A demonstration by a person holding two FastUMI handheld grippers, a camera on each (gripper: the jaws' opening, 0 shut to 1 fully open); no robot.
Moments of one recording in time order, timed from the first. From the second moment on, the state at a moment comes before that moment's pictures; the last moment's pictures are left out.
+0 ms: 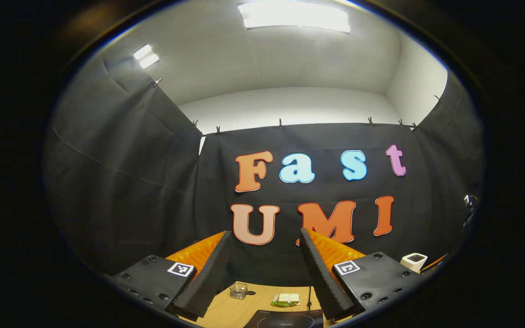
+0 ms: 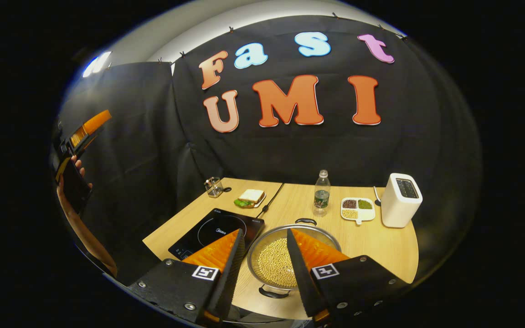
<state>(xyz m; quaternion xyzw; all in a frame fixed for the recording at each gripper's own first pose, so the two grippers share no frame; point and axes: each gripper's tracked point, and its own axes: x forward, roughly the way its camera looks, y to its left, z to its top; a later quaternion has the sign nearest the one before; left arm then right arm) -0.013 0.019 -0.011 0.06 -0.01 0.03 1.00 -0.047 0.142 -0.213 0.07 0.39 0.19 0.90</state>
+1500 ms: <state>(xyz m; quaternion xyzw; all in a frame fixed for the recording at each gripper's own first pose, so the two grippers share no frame) -0.011 0.047 -0.039 0.07 0.01 0.05 1.00 -0.159 0.219 -0.409 0.08 0.66 0.24 0.70</state>
